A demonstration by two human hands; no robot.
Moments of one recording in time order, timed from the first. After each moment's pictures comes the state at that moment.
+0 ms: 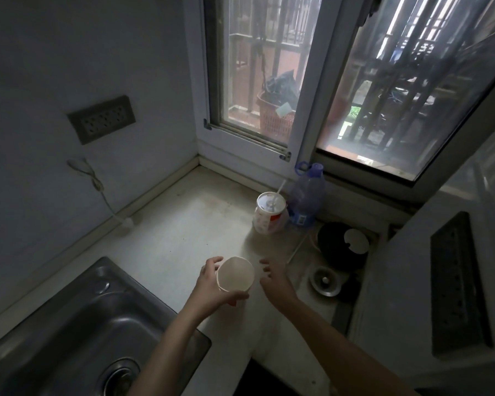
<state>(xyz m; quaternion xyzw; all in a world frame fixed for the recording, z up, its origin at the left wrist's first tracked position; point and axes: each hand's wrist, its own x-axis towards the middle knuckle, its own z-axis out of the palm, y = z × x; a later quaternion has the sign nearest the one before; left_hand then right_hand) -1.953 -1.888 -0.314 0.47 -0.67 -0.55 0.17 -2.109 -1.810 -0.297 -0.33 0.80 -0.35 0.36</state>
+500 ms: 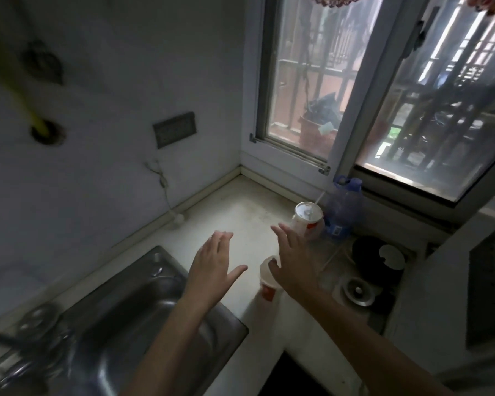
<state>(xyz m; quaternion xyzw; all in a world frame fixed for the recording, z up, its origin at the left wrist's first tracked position) -1.871 -1.881 -0.234 0.47 -0.85 -0.11 0.20 -2.054 -1.822 -0.229 -0.61 0.76 -0.22 0.03</state>
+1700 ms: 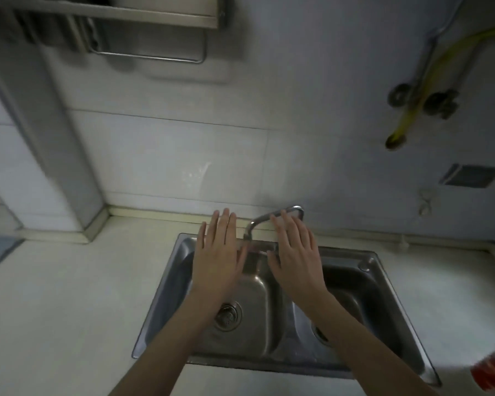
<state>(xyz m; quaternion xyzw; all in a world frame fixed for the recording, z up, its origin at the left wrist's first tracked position) -1.463 -1.614 -0.169 0.80 -0.54 0.13 0.23 -1.608 -1.700 -0.154 -0.91 0.37 -0.19 -0.04</state>
